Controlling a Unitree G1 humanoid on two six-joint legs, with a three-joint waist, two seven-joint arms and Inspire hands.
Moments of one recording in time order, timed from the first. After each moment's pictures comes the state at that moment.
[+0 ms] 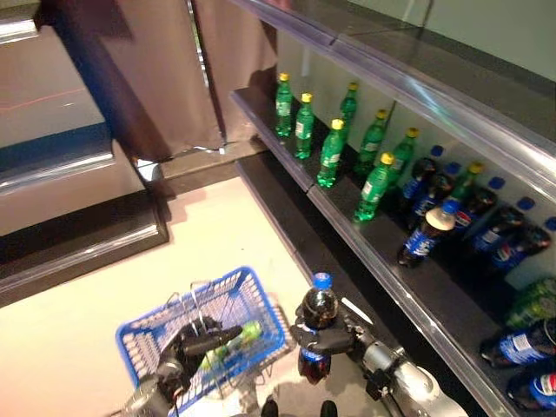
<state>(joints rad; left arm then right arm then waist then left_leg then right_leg) 0.15 0.47 -0.10 0.35 -0.82 0.11 -0.23 0.14 -0.48 0.47 0.03 0.43 0.02 0.20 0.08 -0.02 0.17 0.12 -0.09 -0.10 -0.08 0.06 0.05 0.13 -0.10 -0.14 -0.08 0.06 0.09</state>
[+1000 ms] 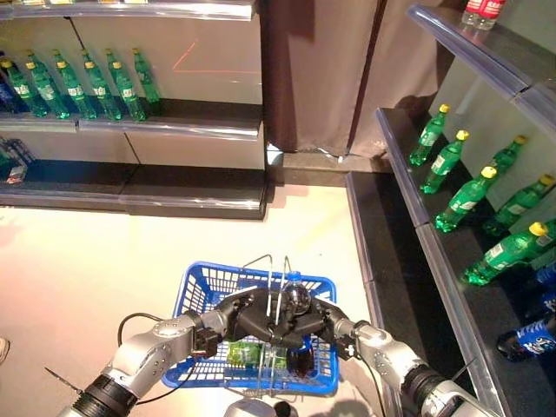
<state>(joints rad) -0.13 0.69 -0.47 -0.07 -0.87 0.47 -0.43 -0.31 -0.32 0.66 0.70 0.64 0.10 0.28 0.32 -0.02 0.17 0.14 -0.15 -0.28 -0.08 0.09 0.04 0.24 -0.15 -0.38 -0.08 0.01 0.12</state>
